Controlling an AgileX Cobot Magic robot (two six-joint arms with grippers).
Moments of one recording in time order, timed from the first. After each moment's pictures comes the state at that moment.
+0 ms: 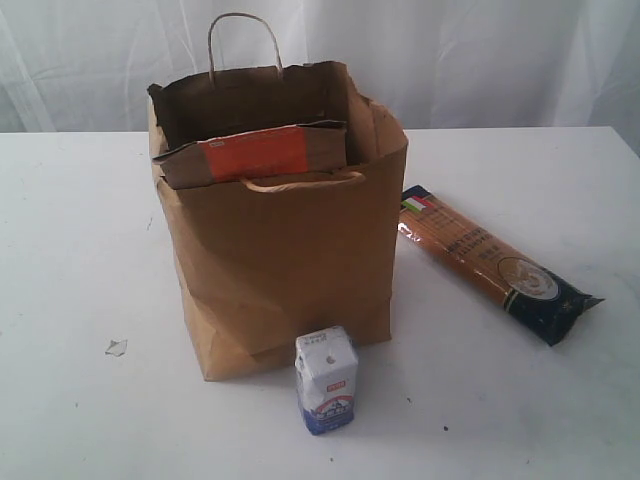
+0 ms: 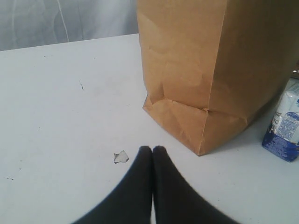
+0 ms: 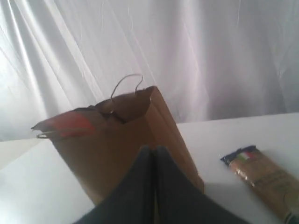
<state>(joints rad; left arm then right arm) -0.43 0.00 0.02 -0.18 0.26 0.13 0.42 0.02 -0.38 0.19 0.41 0.15</state>
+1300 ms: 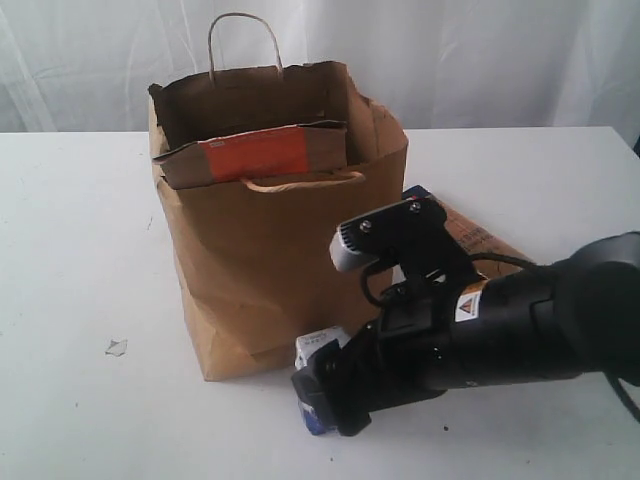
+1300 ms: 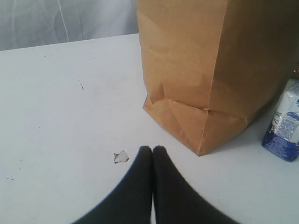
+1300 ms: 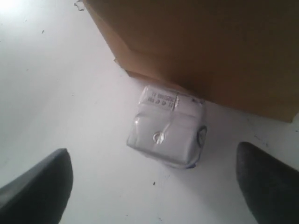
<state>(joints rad) -0.43 0.00 0.02 -0.18 0.27 0.13 0.76 1.33 -0.67 0.49 0.30 -0.32</state>
